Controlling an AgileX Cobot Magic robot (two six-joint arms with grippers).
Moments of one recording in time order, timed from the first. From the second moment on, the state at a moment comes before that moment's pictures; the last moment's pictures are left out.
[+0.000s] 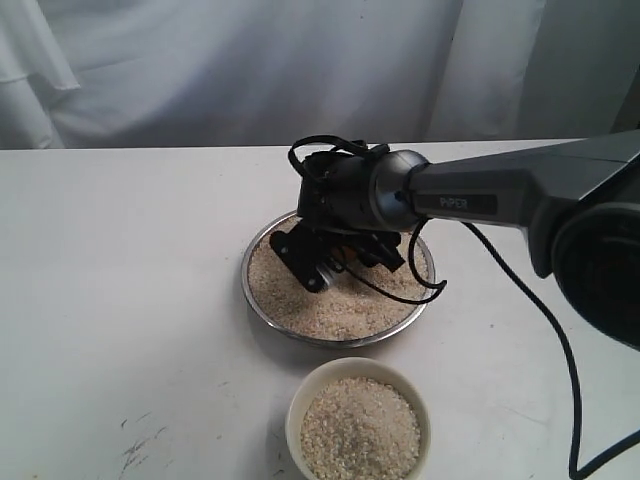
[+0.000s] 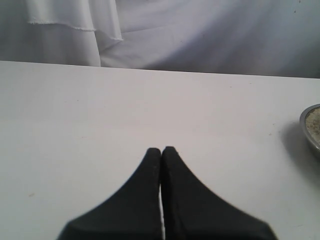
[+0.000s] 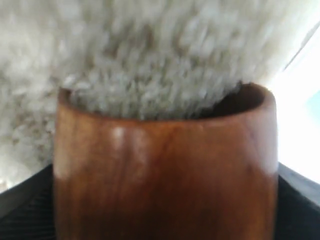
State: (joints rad) left arm 0.03 0.00 0.00 -0.01 0.33 -0.02; right arm 0.81 2.31 -1.66 -0.96 0.73 -0.89
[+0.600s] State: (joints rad) left arm 0.03 0.00 0.00 -0.01 0.33 -0.02; right arm 0.83 2.31 -1.66 -0.78 0.71 -0.89
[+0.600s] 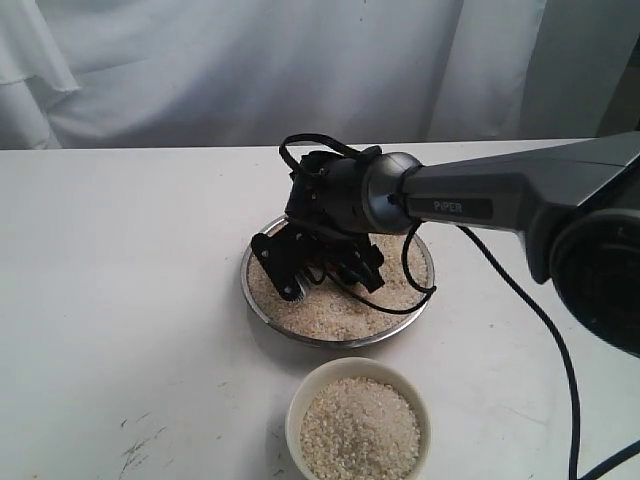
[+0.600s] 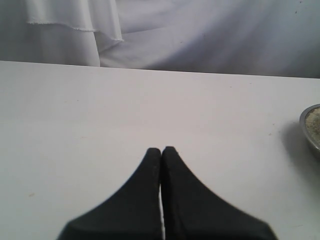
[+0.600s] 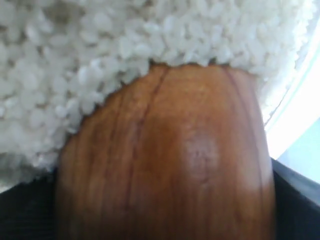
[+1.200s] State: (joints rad) left arm 0.03 0.00 0.00 -0.01 0.33 -0.02; right arm 0.71 2.26 -1.66 -0.33 0.64 -0.98
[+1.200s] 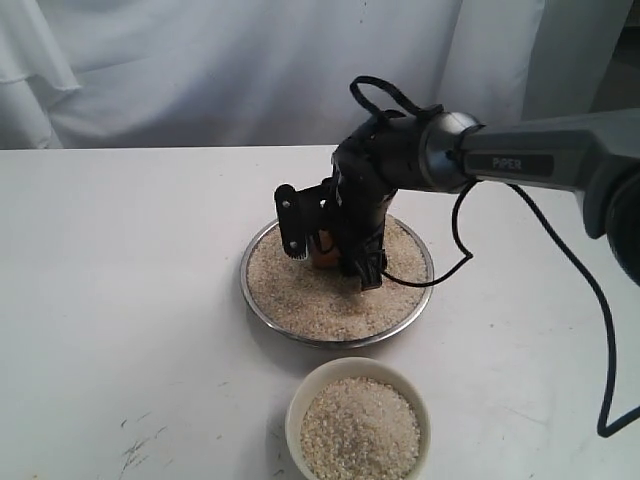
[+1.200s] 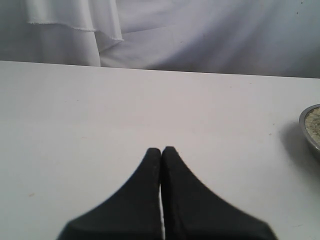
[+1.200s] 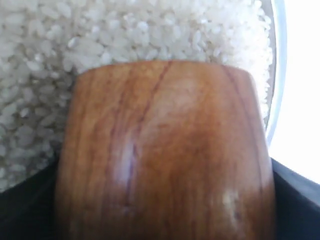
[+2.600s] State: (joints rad) left arm 0.03 0.00 0.00 -0.01 0.33 -0.02; right arm 0.29 2.31 -1.66 1.03 1.06 -2.00
